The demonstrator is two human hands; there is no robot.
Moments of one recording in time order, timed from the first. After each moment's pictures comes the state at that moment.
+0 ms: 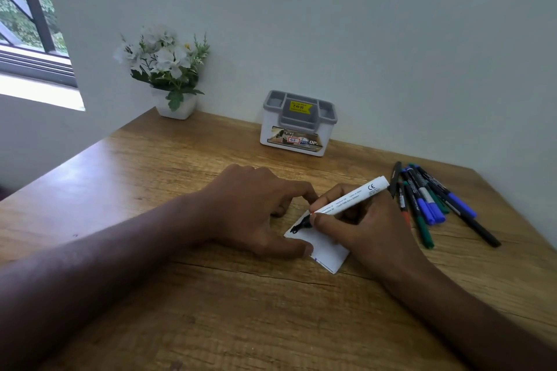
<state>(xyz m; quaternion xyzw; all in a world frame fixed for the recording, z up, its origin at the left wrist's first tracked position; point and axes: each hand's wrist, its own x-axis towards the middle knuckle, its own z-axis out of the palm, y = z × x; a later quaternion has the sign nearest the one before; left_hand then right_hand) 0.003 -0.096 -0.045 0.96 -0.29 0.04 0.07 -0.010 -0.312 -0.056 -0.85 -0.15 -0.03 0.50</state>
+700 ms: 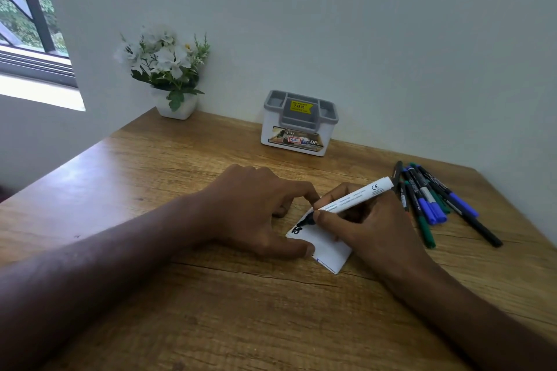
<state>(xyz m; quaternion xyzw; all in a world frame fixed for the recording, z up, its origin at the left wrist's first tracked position) 0.004 -0.095 -0.047 0.96 -0.28 0.04 0.07 -0.008 -0.313 -0.057 -0.85 -0.13 -0.04 0.50</state>
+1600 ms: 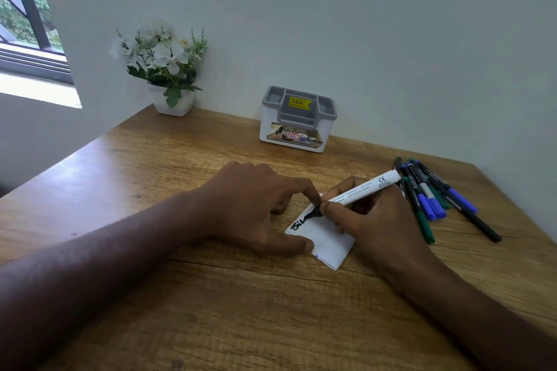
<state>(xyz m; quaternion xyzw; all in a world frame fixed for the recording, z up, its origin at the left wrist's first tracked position) 0.002 -0.097 -0.043 0.96 -0.27 0.03 0.07 -0.003 -0.317 -0.059 -0.85 -0.10 -0.05 0.51</state>
